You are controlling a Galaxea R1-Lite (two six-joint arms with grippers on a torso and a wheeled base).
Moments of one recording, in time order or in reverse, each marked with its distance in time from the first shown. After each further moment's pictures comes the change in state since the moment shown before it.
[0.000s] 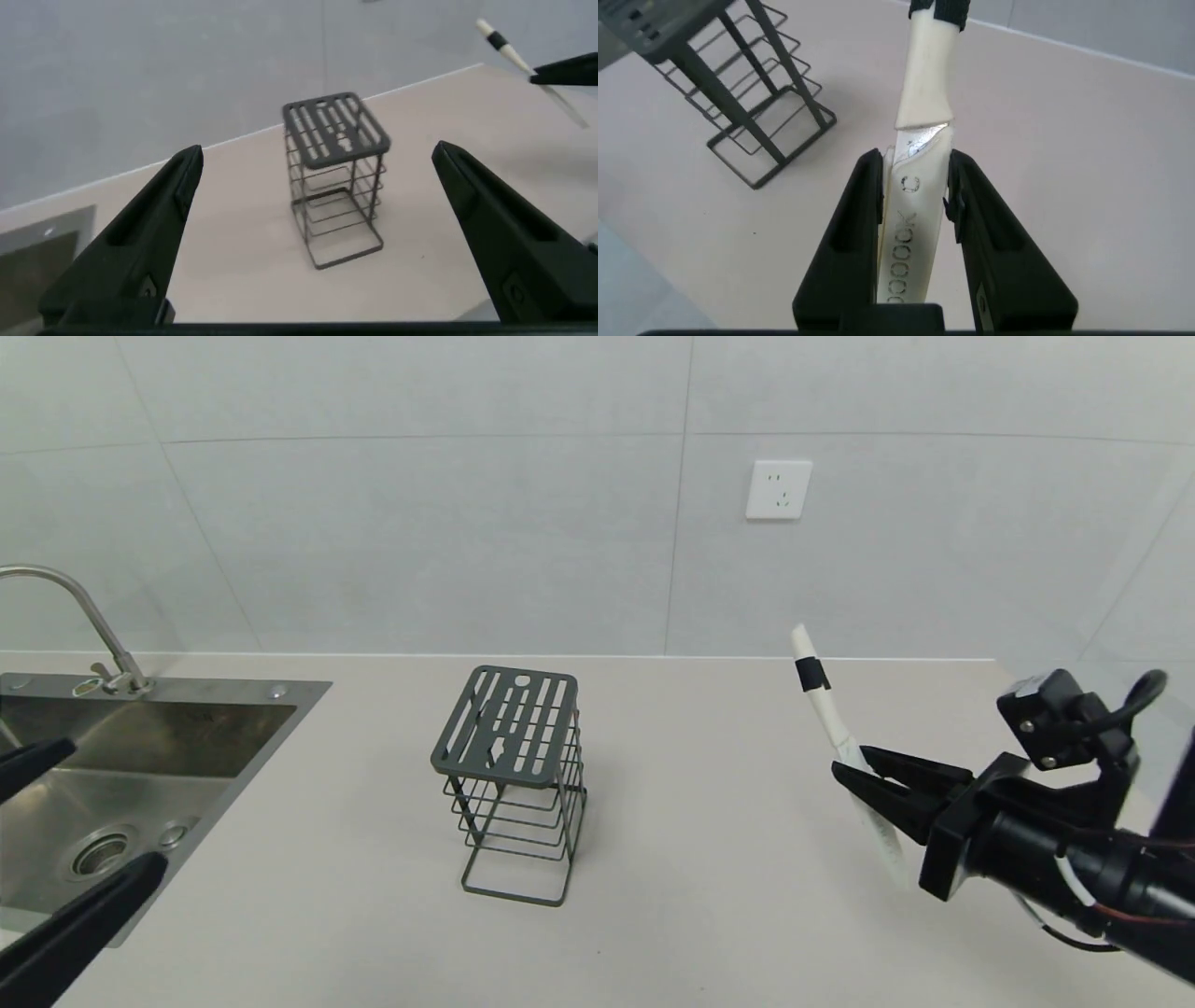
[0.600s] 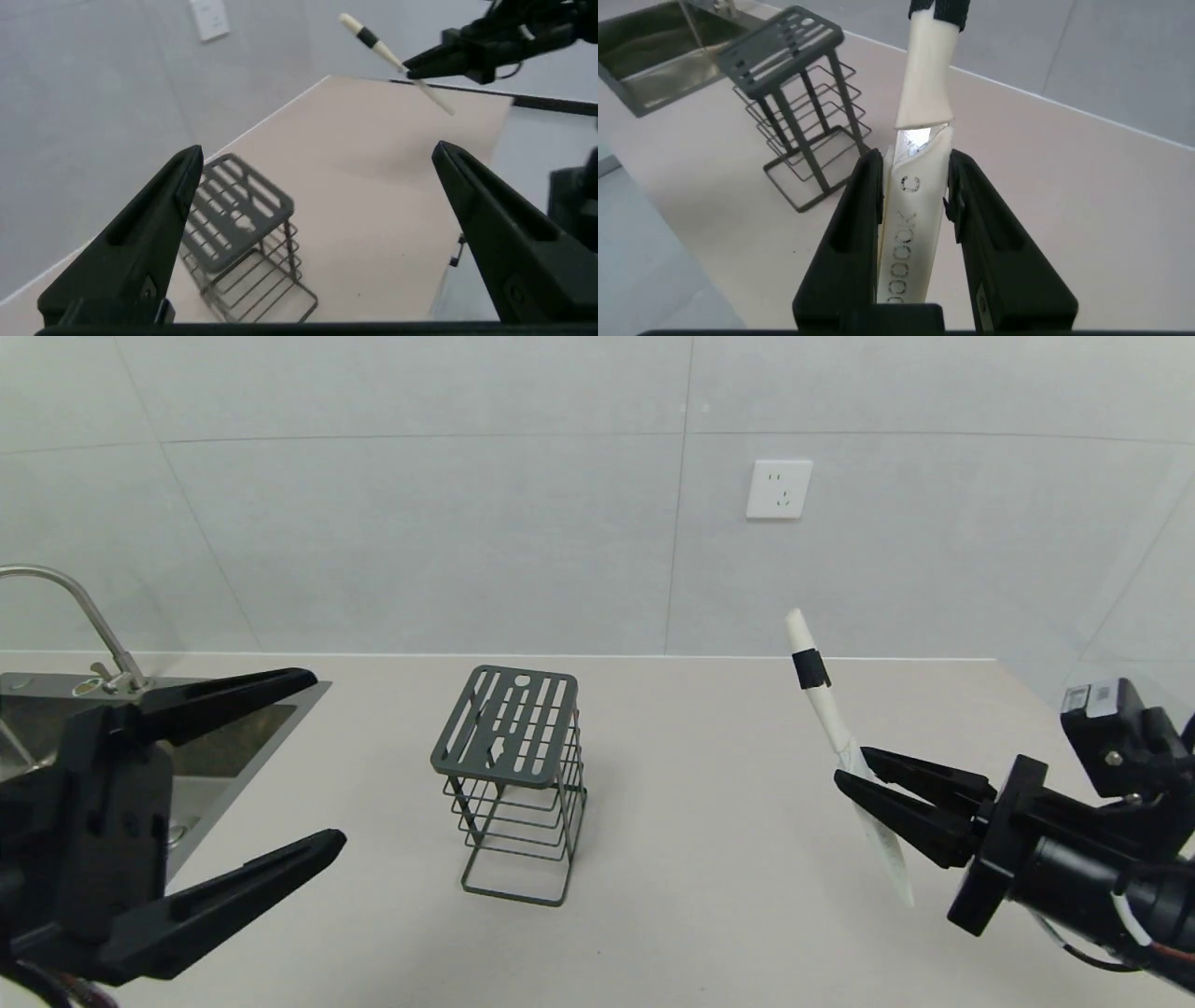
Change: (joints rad) left arm -0.089 0.472 0.000 -0.529 -0.398 0.003; right arm 0.037 -0.041 0.063 -0.132 0.114 -0.007
